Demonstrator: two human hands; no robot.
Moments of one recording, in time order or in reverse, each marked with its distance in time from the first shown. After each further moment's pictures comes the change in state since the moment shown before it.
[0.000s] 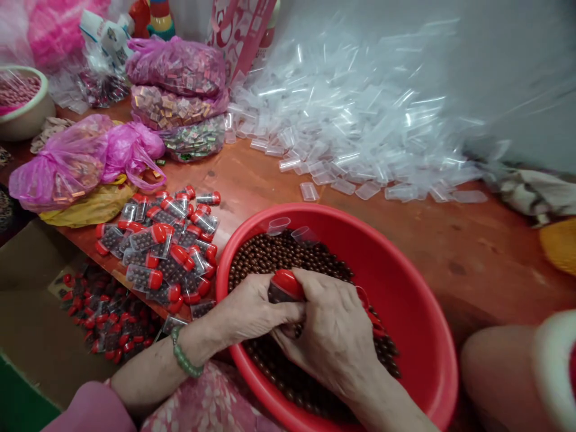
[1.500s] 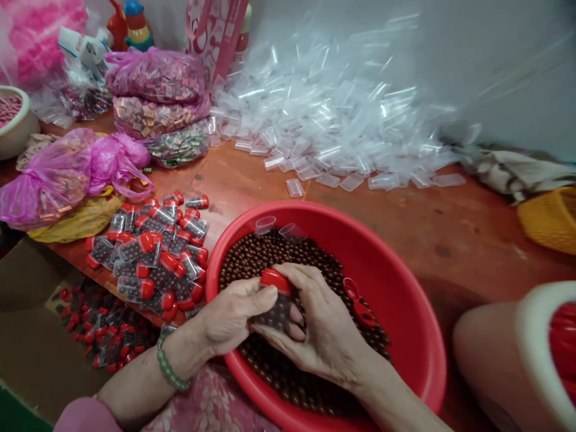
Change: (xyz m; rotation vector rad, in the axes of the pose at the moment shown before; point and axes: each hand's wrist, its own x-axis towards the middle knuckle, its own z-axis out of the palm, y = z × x) left_hand -0.007 -0.007 -0.006 -0.360 -0.138 -0.110; right_hand 0.002 0.011 -0.003 0.329 -0.044 0.059
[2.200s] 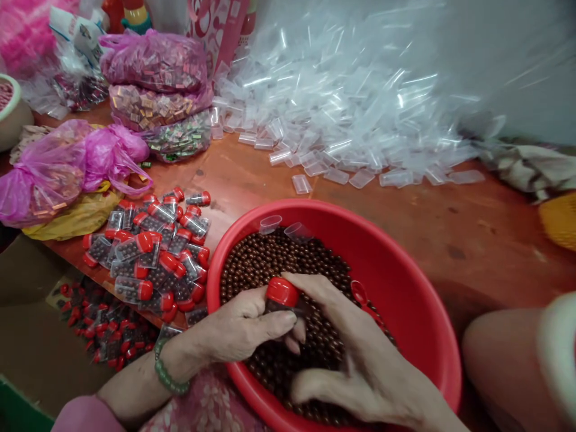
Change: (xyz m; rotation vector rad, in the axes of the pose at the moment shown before) left_hand -0.001 0.004 0.002 0.326 -0.051 0.044; right_hand 0.002 0.002 -0.027 0.280 -0.193 0.049
